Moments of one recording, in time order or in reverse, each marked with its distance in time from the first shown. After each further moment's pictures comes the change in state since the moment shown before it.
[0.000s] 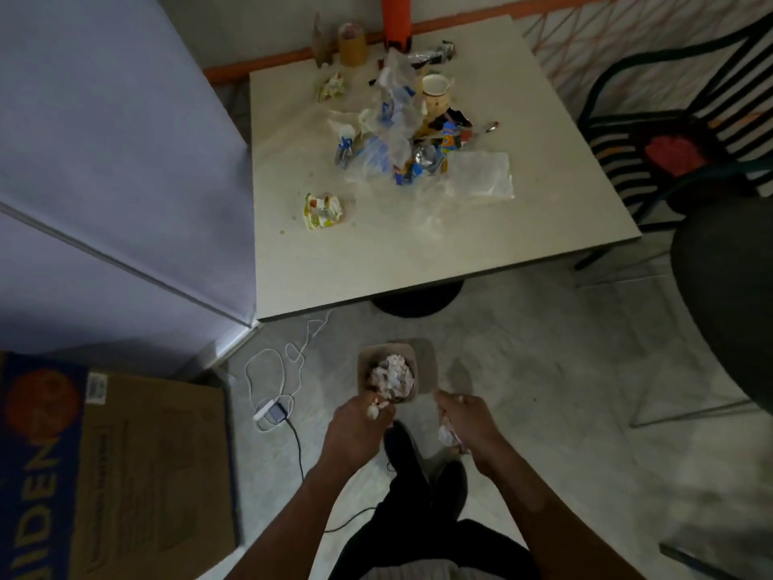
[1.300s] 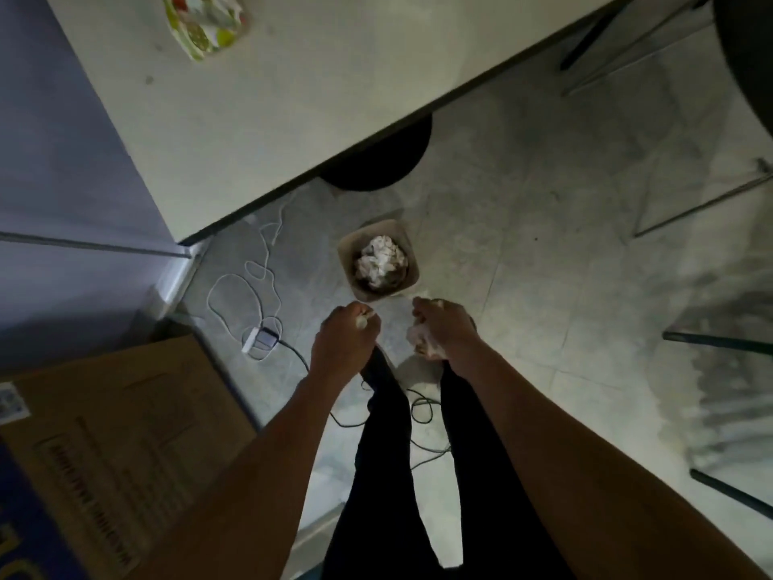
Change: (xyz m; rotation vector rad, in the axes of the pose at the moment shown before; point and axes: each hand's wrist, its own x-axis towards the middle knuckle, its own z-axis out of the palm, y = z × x) left_hand 0.111 -0.142 0.029 0.166 -0.188 0.076; right_hand 0.096 0.074 0.136 0.139 0.148 0.236
